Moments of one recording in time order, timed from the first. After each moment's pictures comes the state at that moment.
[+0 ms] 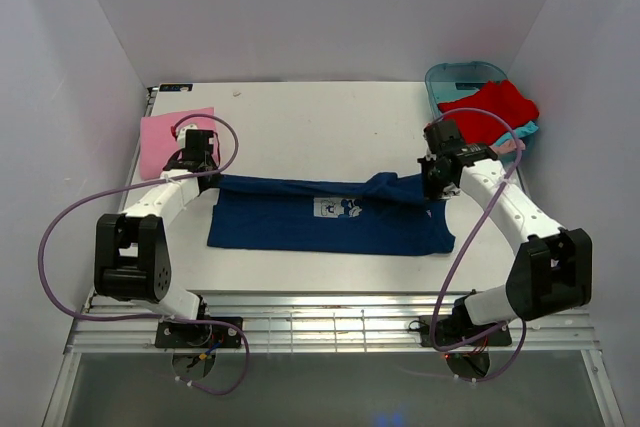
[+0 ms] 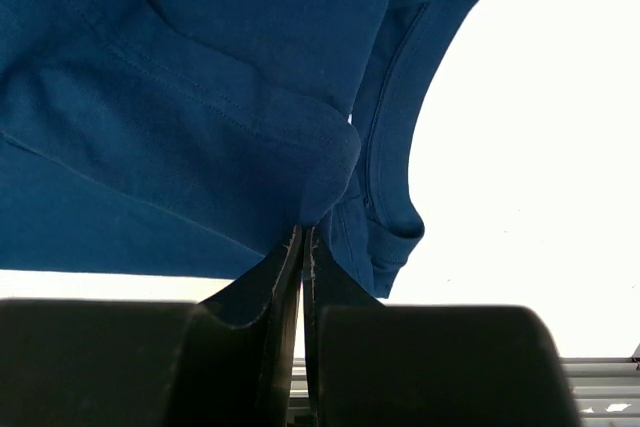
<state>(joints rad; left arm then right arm) -0.08 1.52 0.96 -0.32 -0.33 -0.45 0.30 1.42 1.13 -0.86 0.12 0.18</state>
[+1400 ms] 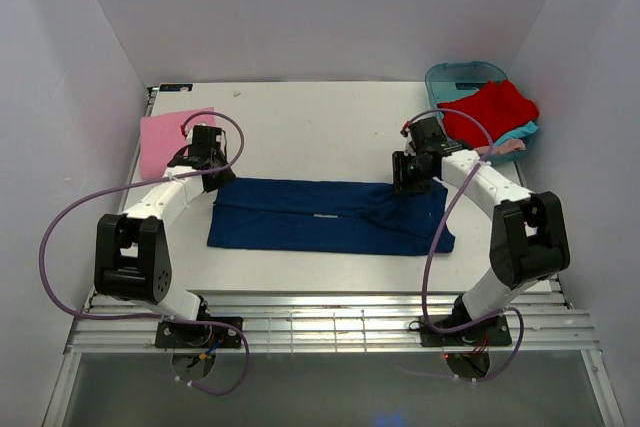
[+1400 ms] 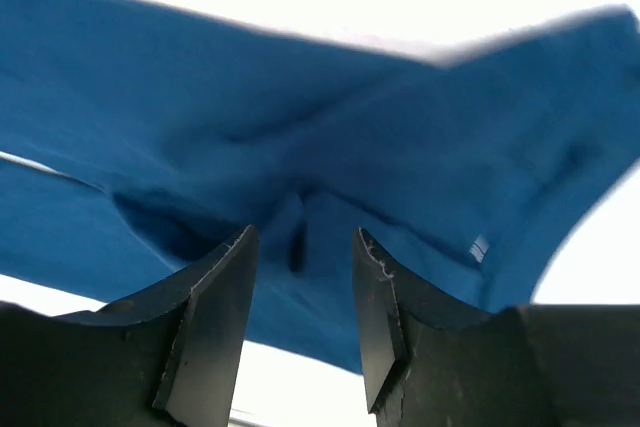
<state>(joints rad) -0.13 1.52 1.01 -0.41 -0.23 -0.52 0.32 1.59 1.13 -0.65 -0.10 0.21</state>
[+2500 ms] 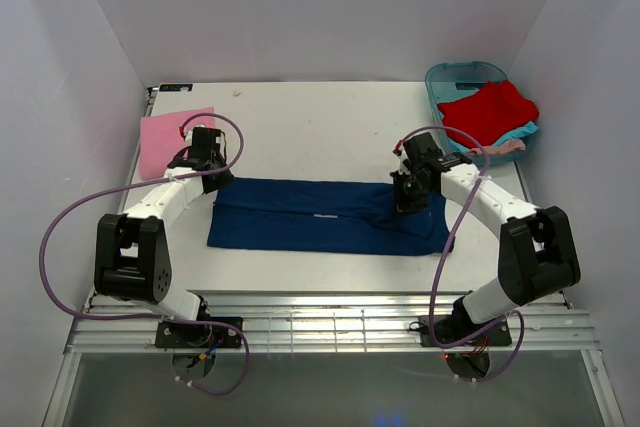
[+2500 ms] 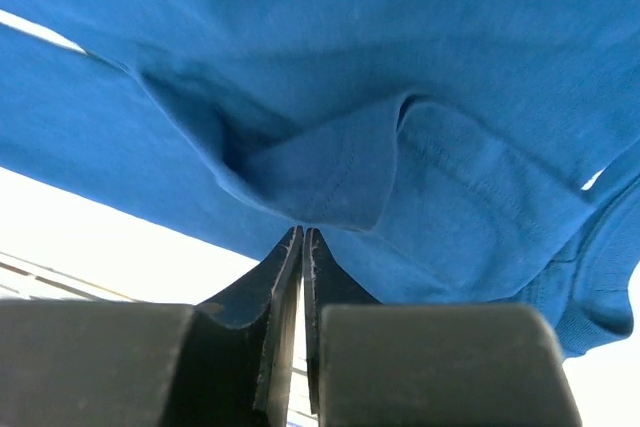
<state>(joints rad) -0.13 1.52 0.99 -0.39 -0.25 -0.52 0.39 1.51 1.04 -0.71 -0.20 0.23</state>
